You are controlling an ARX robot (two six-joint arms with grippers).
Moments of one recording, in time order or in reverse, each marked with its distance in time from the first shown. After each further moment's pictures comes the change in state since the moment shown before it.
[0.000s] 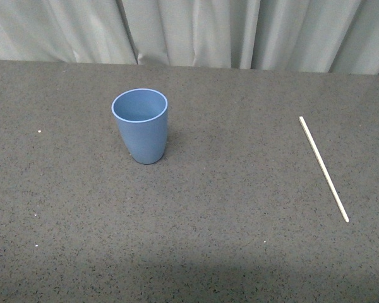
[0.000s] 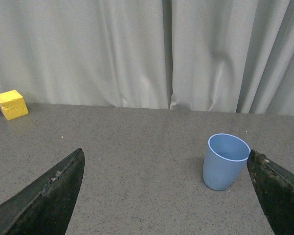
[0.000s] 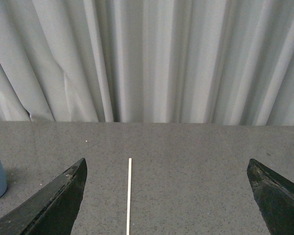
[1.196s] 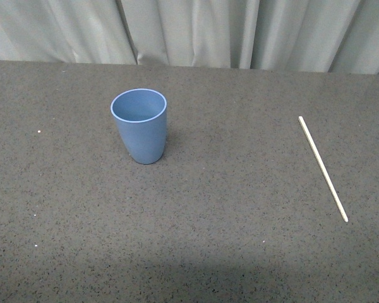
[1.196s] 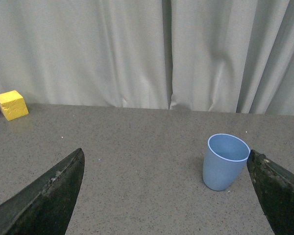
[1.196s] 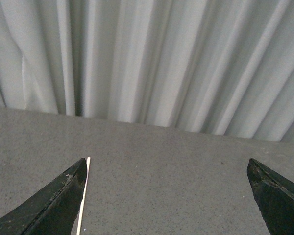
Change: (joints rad) left arm 0.000 0.000 0.000 0.000 0.000 0.000; right arm 0.008 0.474 0.096 0.323 0.068 -0.195
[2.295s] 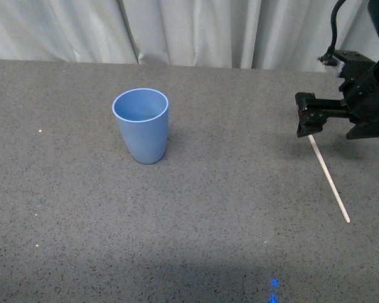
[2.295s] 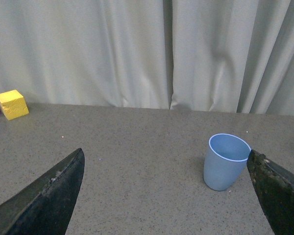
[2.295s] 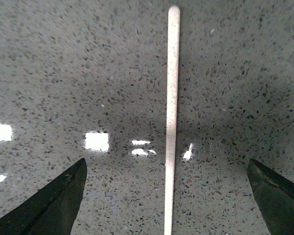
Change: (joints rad) left arm 0.000 0.000 0.000 0.000 0.000 0.000; right arm 0.076 1.746 1.285 -0.667 -0.143 0.255
